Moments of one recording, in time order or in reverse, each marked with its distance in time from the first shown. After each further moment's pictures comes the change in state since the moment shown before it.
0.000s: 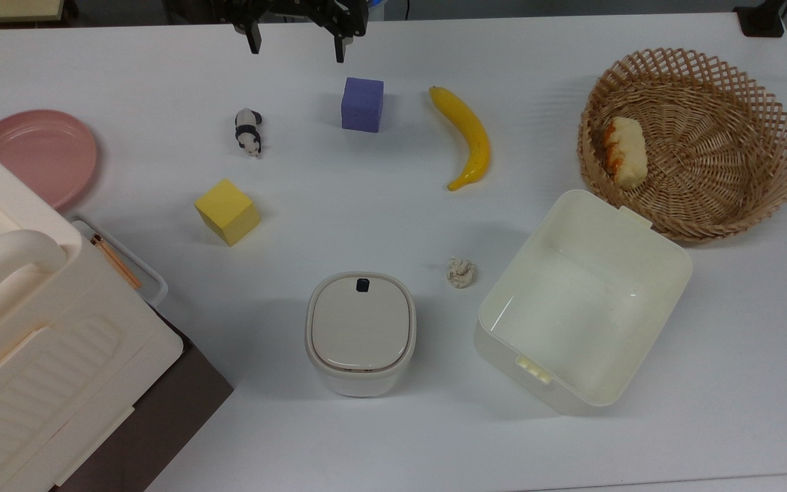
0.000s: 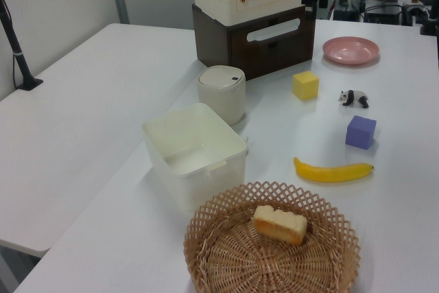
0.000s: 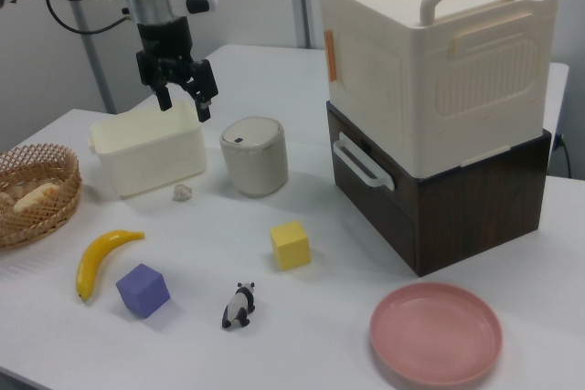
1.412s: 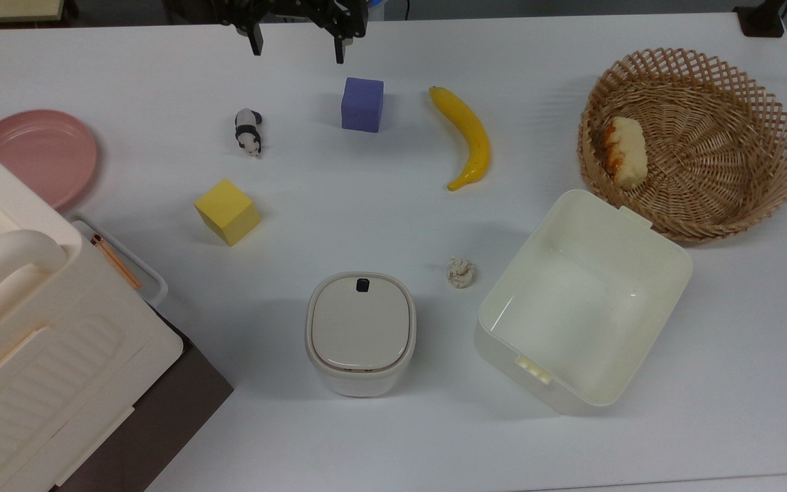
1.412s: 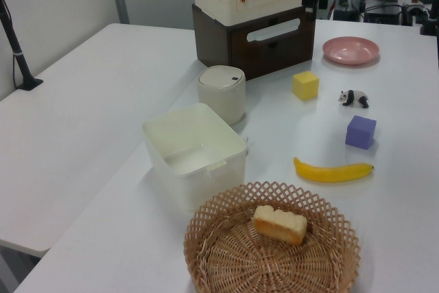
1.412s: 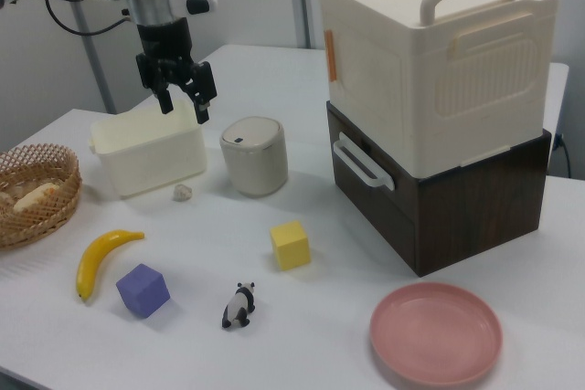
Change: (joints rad) arm 0.001 0.001 0.001 -0.003 -0.001 0.000 -0.013
